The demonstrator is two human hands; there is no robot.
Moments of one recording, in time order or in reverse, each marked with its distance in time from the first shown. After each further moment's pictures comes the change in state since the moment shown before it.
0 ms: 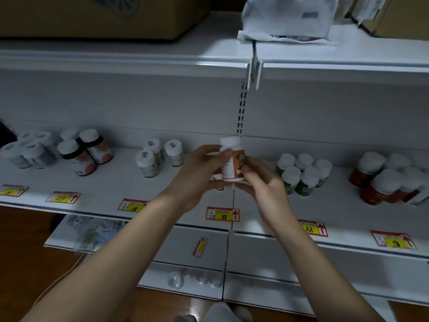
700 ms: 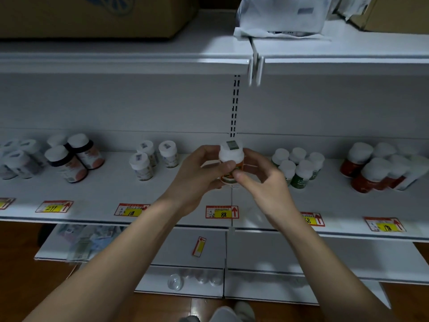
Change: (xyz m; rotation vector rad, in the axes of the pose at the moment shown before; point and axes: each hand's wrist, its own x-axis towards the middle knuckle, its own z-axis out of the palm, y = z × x) left_hand -0.003 -0.009 -0.011 0.090 -0.096 0.078; right_hand -0.006 -0.006 -0.002 -0.196 -0.026 -0.162
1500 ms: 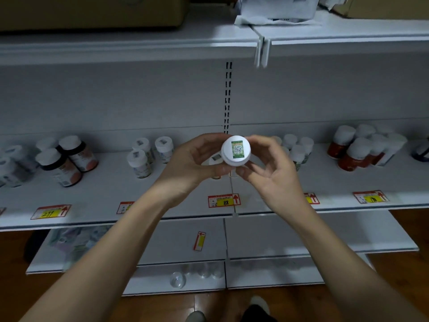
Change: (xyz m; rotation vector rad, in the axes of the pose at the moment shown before) left_hand -0.023 0.011 -0.031 0.140 -0.249 0.272; right_hand -0.030 -0.017 0.014 0.104 0.001 -0.215
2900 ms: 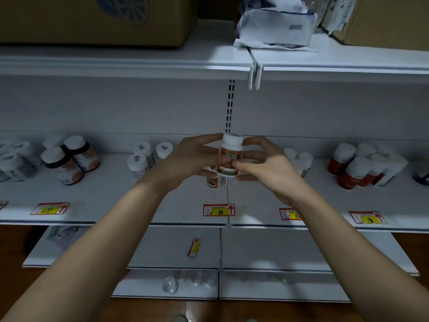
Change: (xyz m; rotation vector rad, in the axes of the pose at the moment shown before) left_hand 0.039 0.018 -0.004 0.098 0.015 -0.330; right_hand 0.050 -0.014 -0.026 -0.090 -0.079 0.440
